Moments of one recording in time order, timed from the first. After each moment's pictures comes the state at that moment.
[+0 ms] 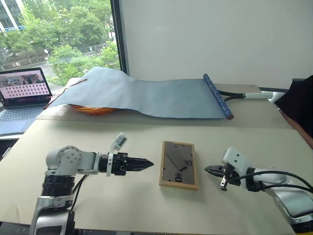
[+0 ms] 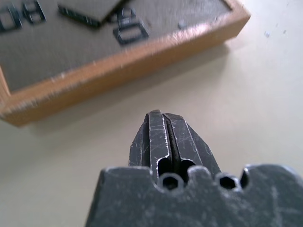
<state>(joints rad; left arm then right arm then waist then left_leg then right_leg) -0.59 0.50 0.12 0.08 -1.05 1.61 -0.67 -0.10 -0.83 0.03 -0.23 0.25 0.43 0.86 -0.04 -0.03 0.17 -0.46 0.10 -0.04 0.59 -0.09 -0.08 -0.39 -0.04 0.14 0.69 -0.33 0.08</state>
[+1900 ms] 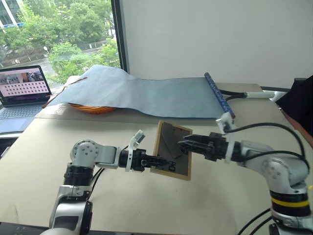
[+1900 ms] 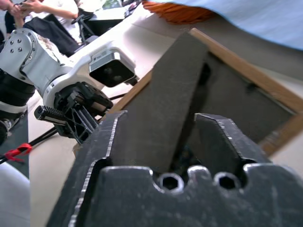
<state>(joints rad) -0.71 0.37 0.09 0.21 -1.24 1.61 -0.37 -0.50 -0.56 -0.10 -0.32 0.81 1.05 0.72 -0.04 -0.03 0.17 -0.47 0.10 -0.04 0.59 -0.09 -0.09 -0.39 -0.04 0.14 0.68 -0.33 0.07</state>
